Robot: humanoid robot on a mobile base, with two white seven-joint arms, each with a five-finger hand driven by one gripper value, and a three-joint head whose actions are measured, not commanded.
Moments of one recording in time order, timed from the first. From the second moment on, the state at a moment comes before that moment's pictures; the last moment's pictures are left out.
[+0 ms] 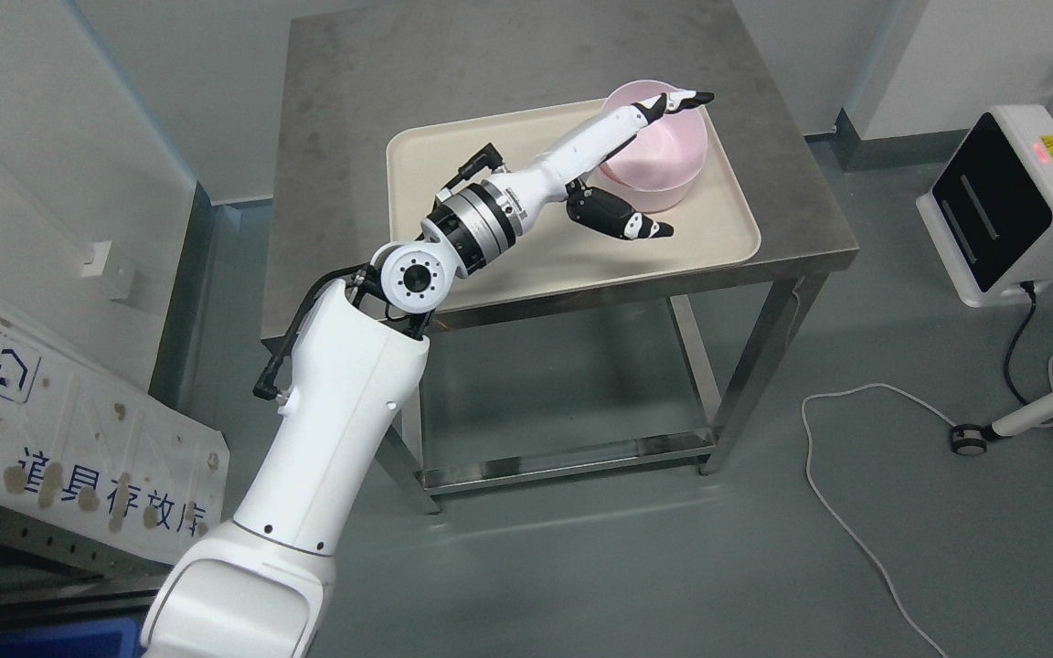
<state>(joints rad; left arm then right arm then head) -0.86 0.00 -0.42 -1.18 -0.43 -0.27 -0.45 0.04 0.00 0.00 -0.04 0.00 -0.18 0.00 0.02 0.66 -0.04</state>
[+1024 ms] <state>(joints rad) -1.00 0.00 -0.60 -1.04 -0.79 -0.17 -0.44 0.04 0.00 0.00 -0.04 0.00 -0.18 0.00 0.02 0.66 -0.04</state>
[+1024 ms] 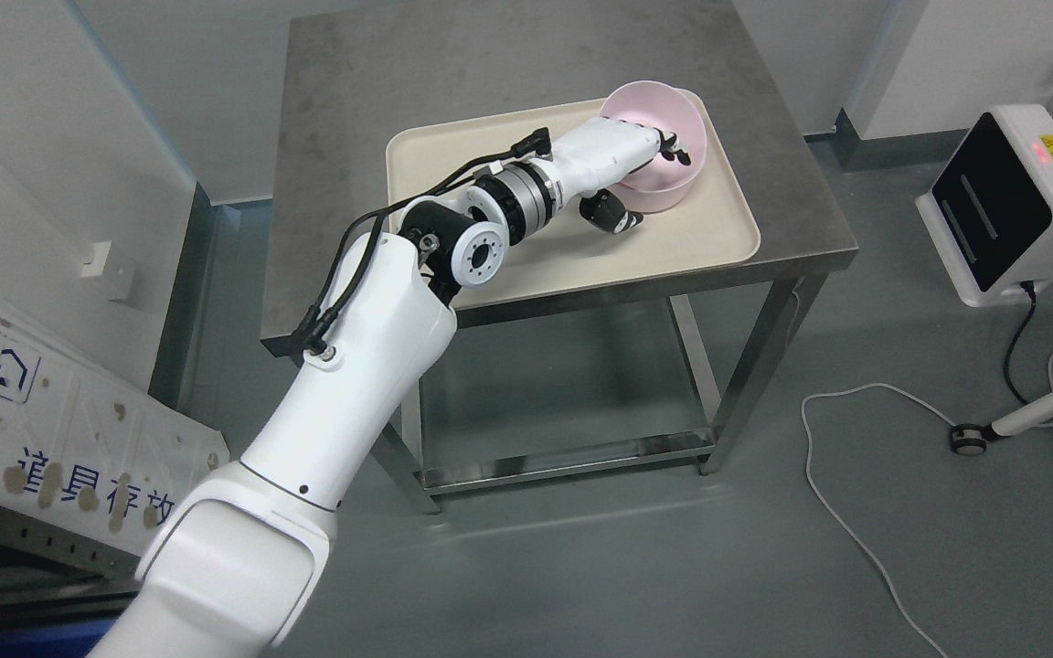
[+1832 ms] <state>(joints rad) -1.01 0.00 -0.57 -0.97 -0.80 -0.29 -0.44 0.04 0.00 0.00 -0.04 0.00 -0.18 0.00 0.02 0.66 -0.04</state>
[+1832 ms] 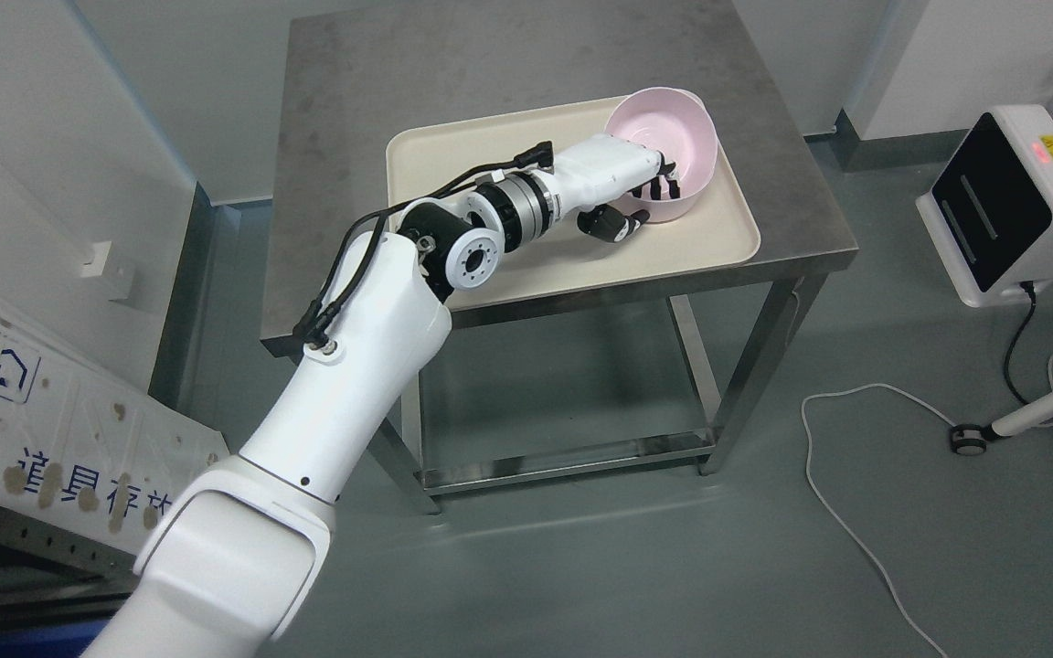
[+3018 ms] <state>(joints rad) -0.88 0.00 -0.21 -1.13 -0.71 -0.77 -0.54 0.04 0.00 0.00 -0.04 0.00 -0.18 0.00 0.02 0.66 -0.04</state>
